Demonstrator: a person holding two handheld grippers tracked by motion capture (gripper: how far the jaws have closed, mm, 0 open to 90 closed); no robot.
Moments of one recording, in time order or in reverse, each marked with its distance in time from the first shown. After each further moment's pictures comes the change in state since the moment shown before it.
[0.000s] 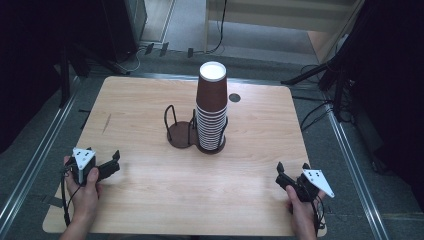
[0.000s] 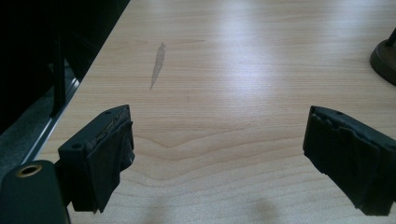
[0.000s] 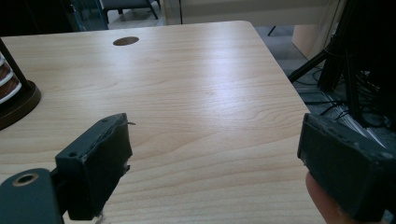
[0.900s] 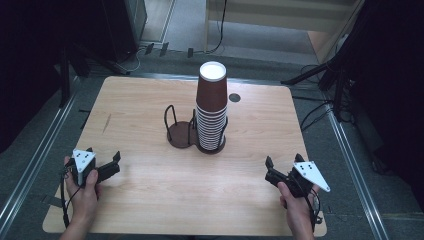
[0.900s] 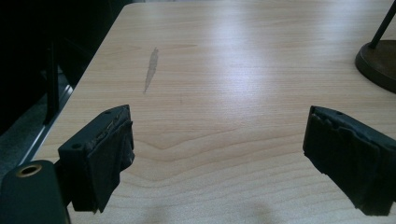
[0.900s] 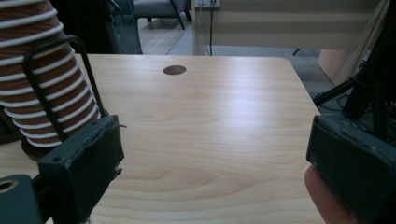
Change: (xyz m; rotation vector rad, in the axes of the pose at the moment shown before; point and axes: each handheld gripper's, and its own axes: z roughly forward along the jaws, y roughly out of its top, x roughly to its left) left arm 0.000 -0.002 -0.004 -0.022 -0.031 0.013; right arm 0.047 0.048 -0.023 -0.036 0.100 -0.073
